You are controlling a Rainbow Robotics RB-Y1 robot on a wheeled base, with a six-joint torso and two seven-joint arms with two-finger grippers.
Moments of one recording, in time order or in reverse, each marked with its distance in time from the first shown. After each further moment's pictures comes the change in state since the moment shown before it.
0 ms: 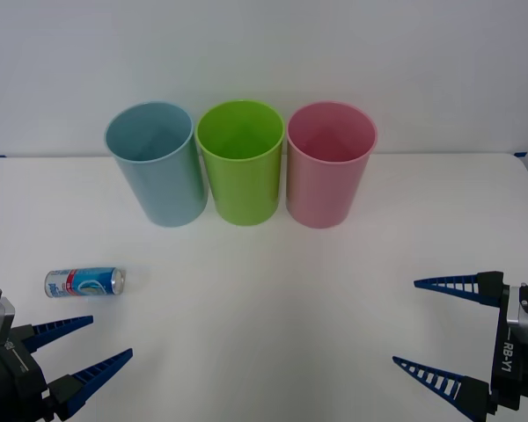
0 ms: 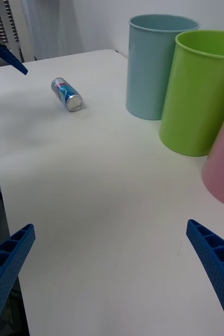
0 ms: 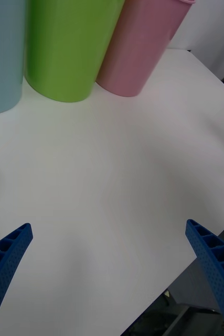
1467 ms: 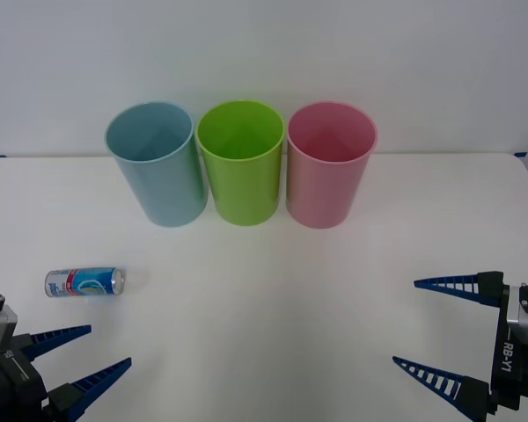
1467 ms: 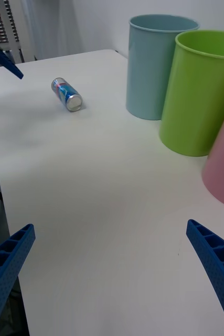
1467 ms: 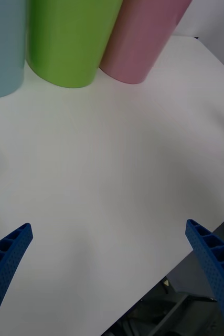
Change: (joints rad) right arm 0.000 0.000 0.000 0.000 0.000 0.000 0.000; left arm 0.028 0.008 -0.010 -0.019 -0.036 0.006 0.024
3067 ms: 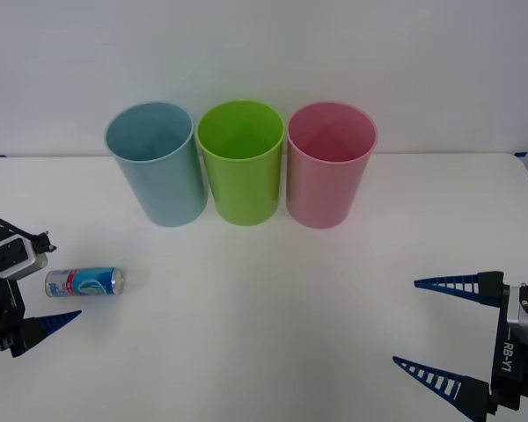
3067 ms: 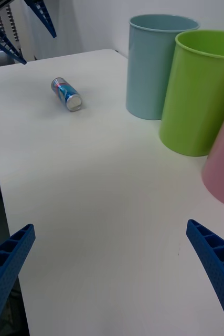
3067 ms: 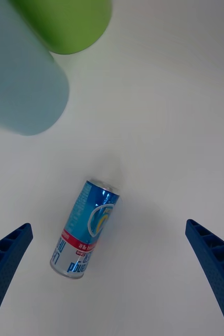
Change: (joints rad) right arm 0.000 0.000 0.000 0.000 0.000 0.000 0.000; left arm -0.190 1.137 -0.373 -0.036 -0.288 0.605 0.277
